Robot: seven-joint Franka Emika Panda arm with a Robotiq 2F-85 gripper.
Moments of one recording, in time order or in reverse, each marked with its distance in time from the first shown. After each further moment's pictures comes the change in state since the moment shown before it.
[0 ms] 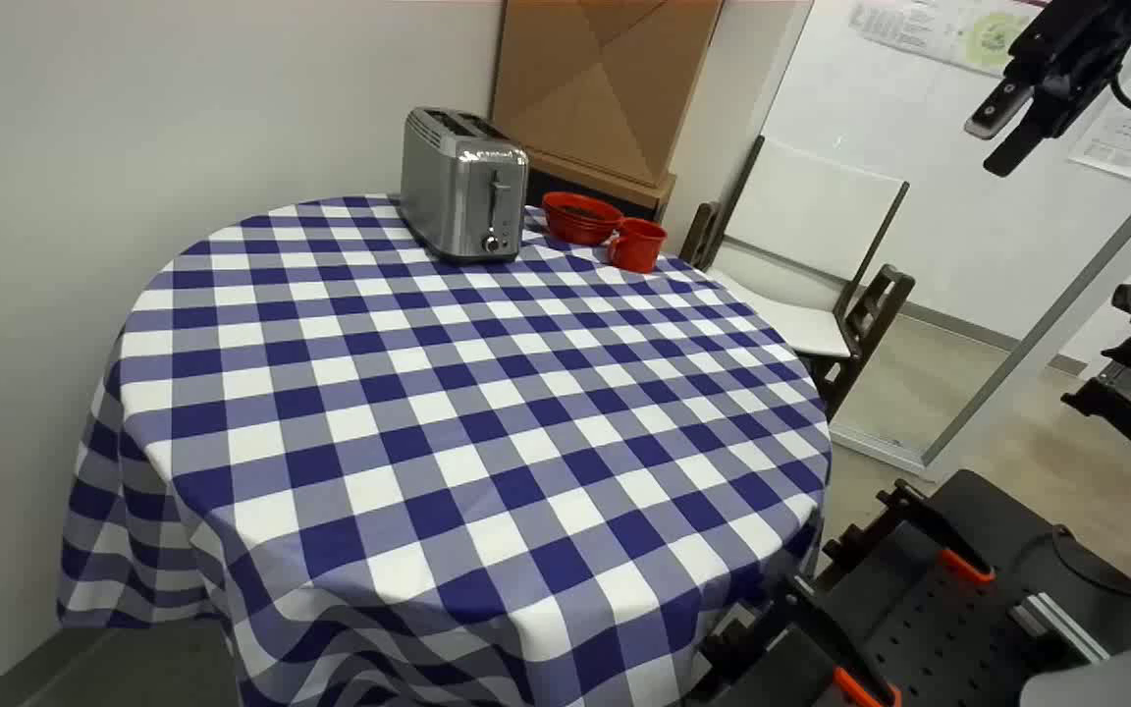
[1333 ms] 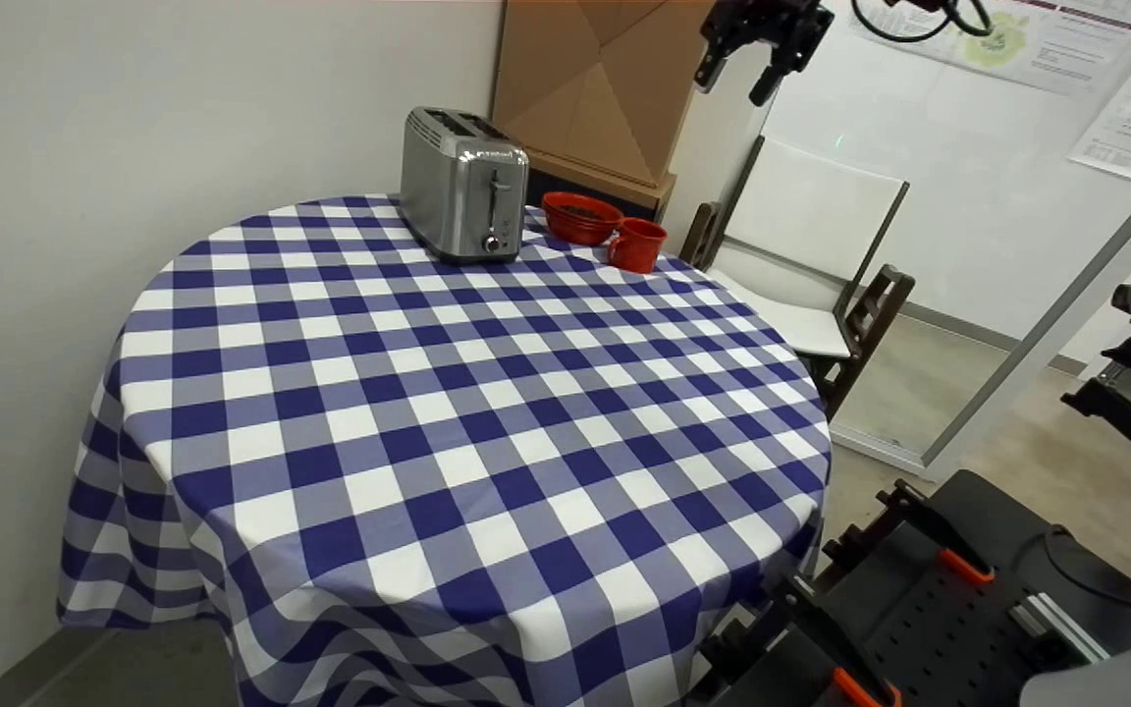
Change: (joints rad) arm 0.100 0.682 0.211 0.445 0.011 0.453 0.238
